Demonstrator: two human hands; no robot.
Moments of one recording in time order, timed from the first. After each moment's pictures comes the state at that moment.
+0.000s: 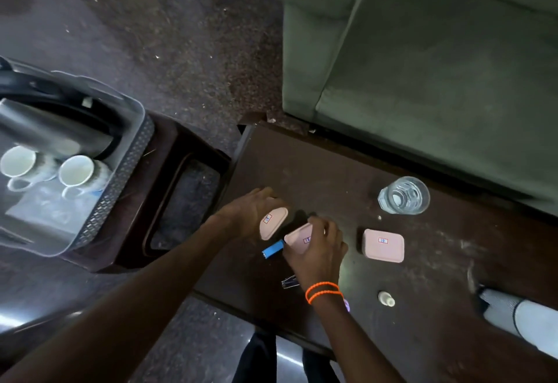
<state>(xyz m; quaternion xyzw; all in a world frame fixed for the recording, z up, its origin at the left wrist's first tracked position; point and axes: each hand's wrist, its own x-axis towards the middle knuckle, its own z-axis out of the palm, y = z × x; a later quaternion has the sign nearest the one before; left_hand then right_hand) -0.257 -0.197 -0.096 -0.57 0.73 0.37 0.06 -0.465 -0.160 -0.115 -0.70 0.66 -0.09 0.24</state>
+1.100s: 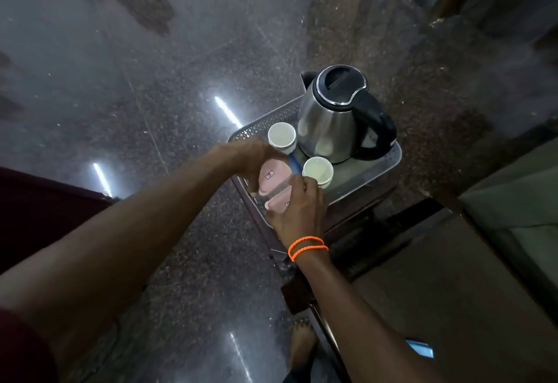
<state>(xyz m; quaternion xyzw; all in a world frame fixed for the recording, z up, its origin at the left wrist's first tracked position) 0.119 -0.018 0.014 -0.81 0.48 0.32 0.06 -0.069 -0.065 -0.027 -0.89 0.31 -0.07 0.32</state>
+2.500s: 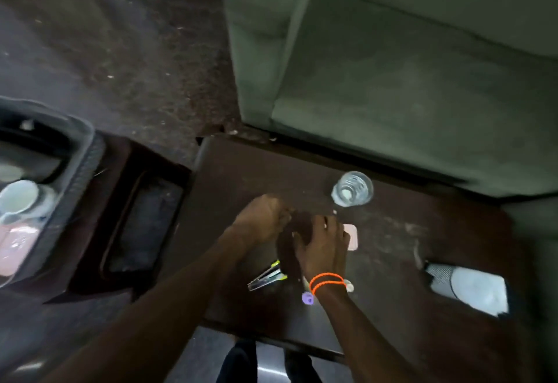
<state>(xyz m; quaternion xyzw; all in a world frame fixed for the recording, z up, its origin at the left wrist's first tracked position) -0.373 -0.229 -0.071 -0.62 0.69 0.38 -0.05 -0.547 -0.188 -0.085 -0.71 0.68 -0.07 0.14</state>
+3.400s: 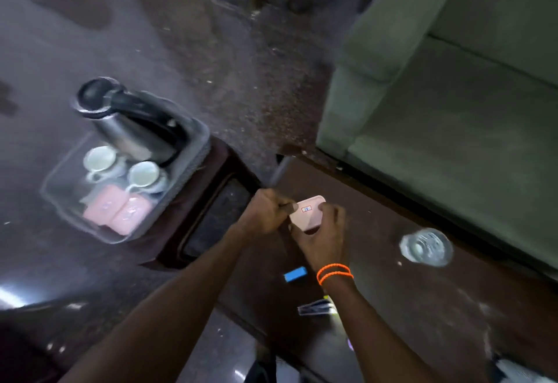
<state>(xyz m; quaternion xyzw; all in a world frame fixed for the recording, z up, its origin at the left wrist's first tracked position) -0.222 -0.197 -0.048 -0.75 0.51 0.36 -0.23 -0.395 -0.221 -0.060 -0.73 0.56 -0.20 0.33</state>
